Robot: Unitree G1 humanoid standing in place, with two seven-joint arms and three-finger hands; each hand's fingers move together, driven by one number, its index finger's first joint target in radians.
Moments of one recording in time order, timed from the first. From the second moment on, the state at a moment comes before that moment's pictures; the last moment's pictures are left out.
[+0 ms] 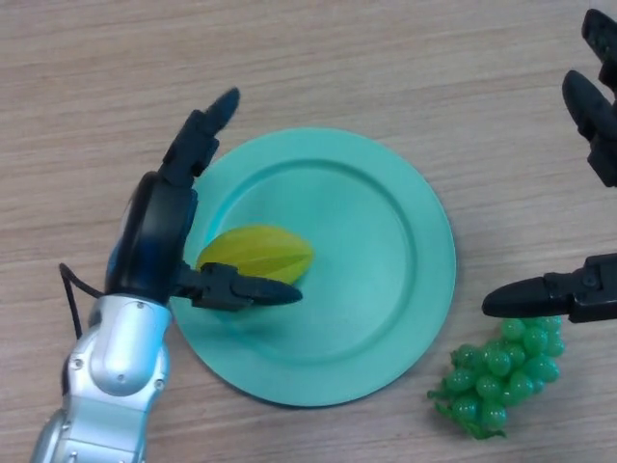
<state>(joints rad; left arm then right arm) -0.15 0.18 -0.11 -0.27 0.29 0.14 0.05 -0.06 -0.27 -0.16 -0.78 0.13 0.52 0.19</state>
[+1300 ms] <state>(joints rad) -0.08 0.27 0.16 -0.46 -0.21 0.23 -0.03 -0.11 -0.26 -0.11 -0.64 0.17 0.42 0.12</state>
